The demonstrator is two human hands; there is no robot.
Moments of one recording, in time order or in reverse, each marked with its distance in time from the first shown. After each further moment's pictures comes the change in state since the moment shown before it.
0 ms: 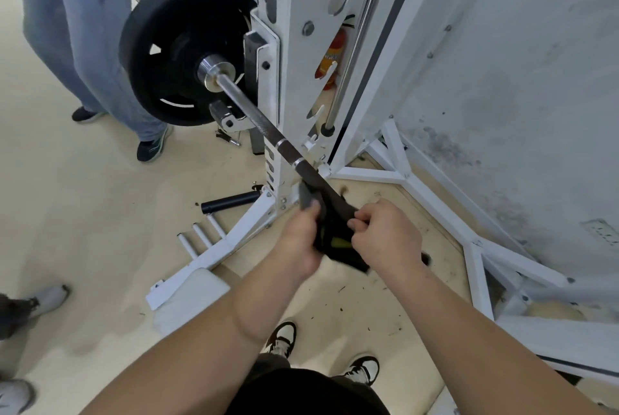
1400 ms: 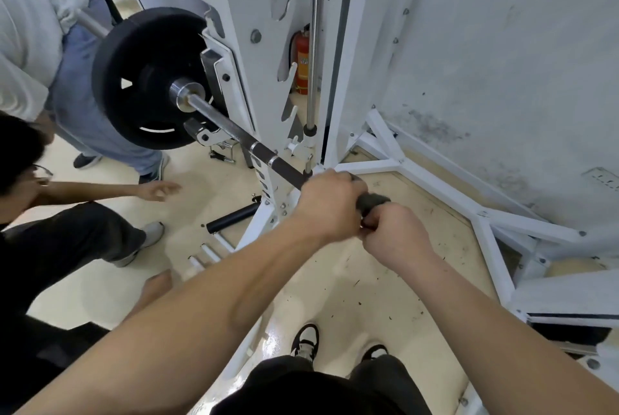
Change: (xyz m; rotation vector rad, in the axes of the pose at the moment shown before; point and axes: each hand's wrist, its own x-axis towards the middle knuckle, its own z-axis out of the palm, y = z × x) left_hand -0.021 0.003 0.069 2.201 -0.144 1.037; right_hand -0.027 0.056 -0.008 0.062 -0.071 0.048
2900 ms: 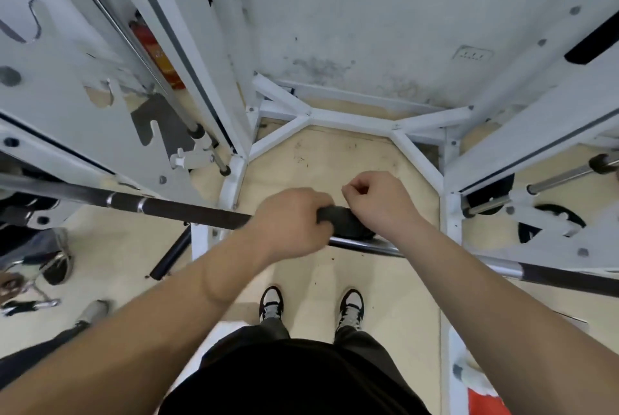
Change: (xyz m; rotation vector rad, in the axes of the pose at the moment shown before) left_hand 0.020 0.078 0.003 -0.226 -0.504 0.365; right_hand -0.025 0.101 -0.030 0.506 0.175 0.466
